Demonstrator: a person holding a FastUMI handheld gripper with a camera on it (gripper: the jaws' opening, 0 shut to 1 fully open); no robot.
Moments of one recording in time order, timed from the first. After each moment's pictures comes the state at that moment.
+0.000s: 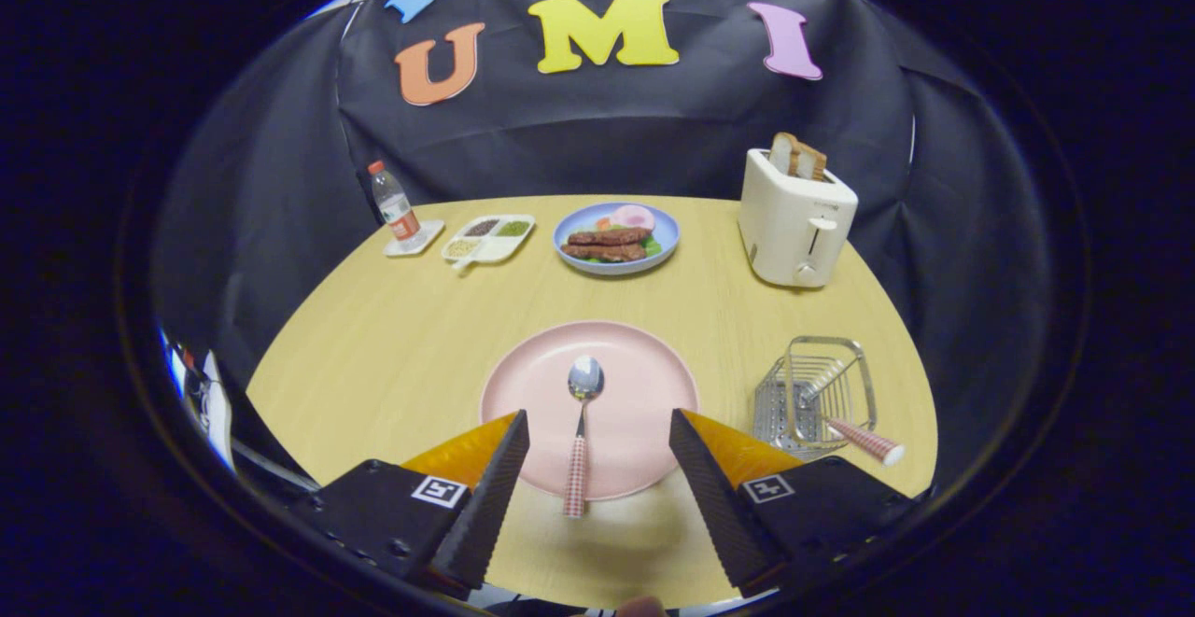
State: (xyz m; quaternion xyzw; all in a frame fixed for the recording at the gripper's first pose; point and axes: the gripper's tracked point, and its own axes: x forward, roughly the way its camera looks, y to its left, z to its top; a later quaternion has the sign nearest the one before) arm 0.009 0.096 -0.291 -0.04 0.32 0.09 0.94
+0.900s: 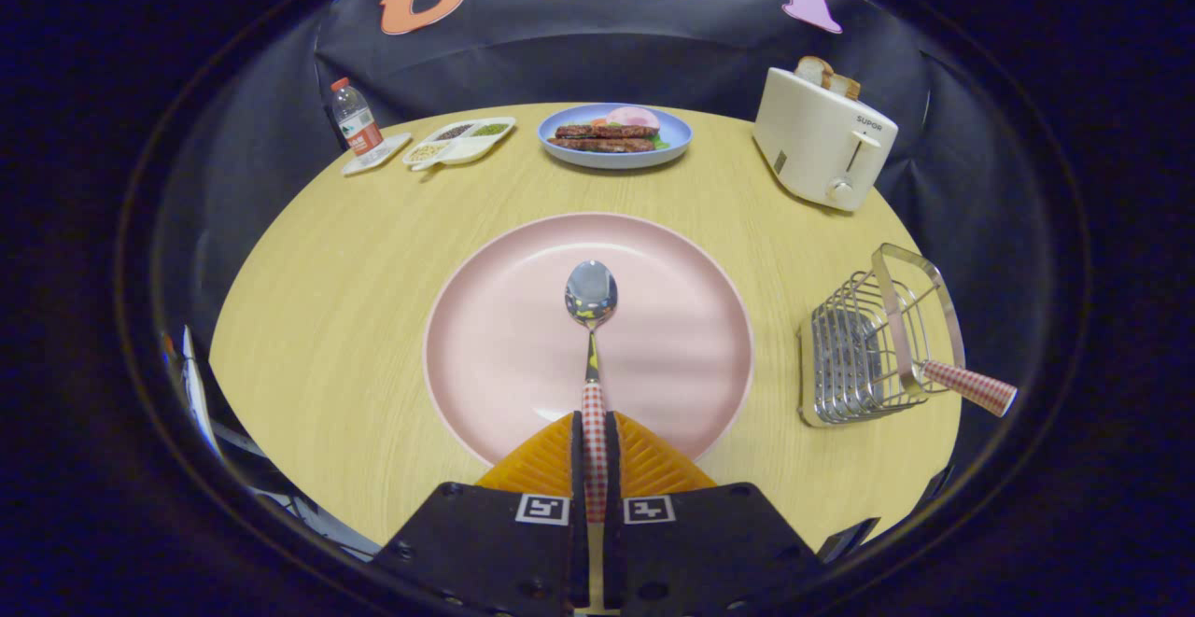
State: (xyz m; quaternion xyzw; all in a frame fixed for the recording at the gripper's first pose) arm 0.022 0.099 -0.353 -0.07 0.43 0.06 0.90
